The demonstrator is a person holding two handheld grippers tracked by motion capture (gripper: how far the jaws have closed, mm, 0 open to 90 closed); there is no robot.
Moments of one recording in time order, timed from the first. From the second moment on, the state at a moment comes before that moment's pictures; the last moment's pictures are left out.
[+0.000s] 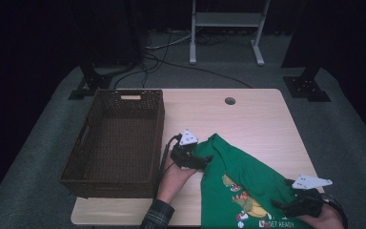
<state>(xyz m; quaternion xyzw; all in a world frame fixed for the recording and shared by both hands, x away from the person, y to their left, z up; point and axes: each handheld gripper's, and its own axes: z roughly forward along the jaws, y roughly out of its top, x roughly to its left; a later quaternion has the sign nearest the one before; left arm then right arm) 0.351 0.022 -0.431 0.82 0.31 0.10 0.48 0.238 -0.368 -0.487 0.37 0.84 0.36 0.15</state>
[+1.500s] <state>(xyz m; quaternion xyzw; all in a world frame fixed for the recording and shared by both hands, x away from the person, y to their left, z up) 0.282 -0.016 -0.481 0.91 0.18 0.05 0.38 0.238 -0.368 -0.487 0.38 0.84 0.36 0.15</state>
